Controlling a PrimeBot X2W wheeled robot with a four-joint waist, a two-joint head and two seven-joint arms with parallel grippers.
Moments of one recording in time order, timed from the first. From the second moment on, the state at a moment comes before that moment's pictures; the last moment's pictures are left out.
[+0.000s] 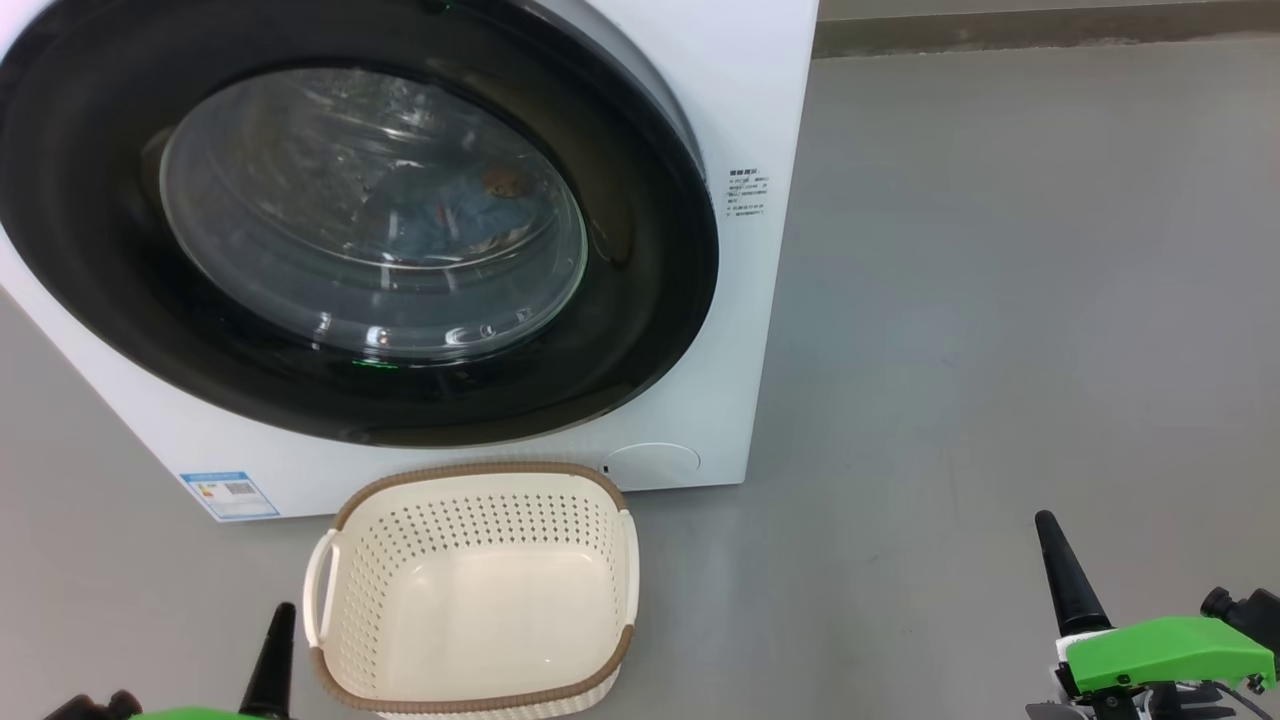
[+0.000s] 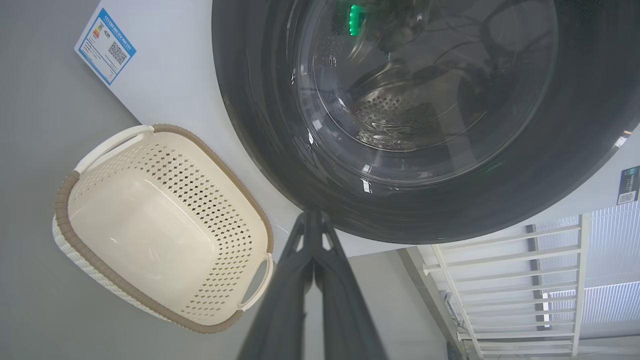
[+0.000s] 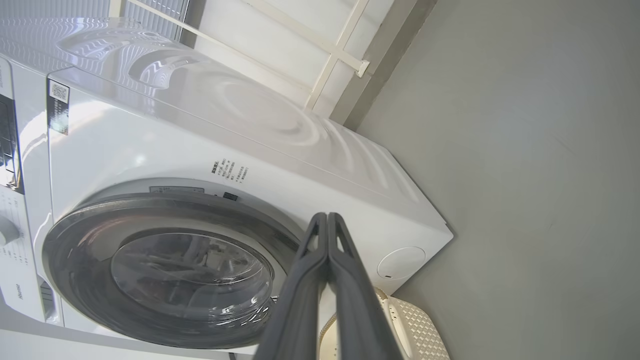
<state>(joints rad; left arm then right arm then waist) -0.01 0.09 0.00 0.28 -1.23 -0.13 -0.02 -0.10 -0.07 -0.10 0.33 1.16 0.14 -0.02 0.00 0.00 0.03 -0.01</state>
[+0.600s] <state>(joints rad) -0.03 0.07 0.03 0.27 -1.39 -0.13 0.03 -0.10 -0.06 -0.11 0.31 1.34 0.14 0.04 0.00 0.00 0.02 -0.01</state>
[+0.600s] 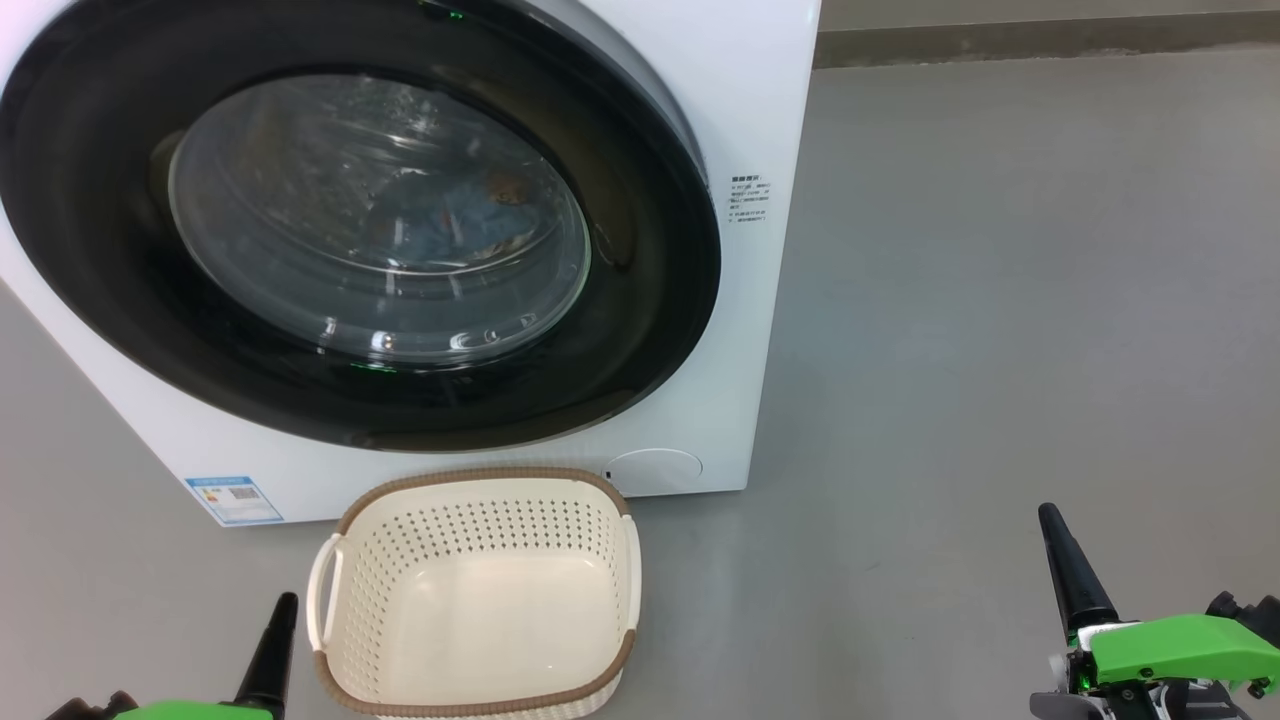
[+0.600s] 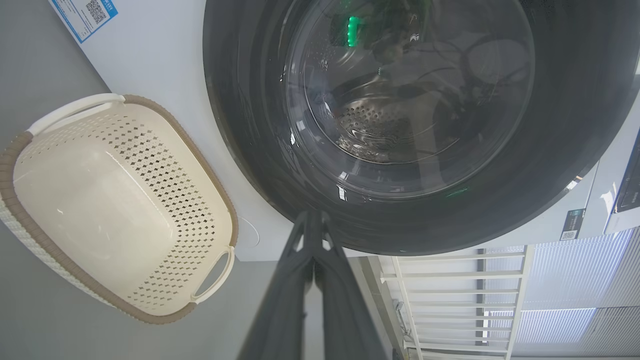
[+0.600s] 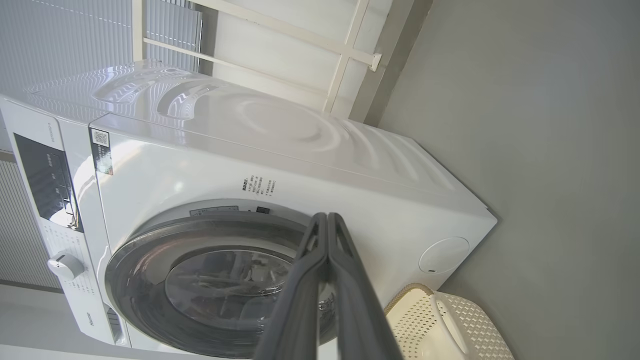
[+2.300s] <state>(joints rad) -0.07 0.04 0.07 0.27 -1.61 -0.13 0.11 -0.10 -0.05 -0.14 0.28 1.60 0.13 0.11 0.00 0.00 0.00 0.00</state>
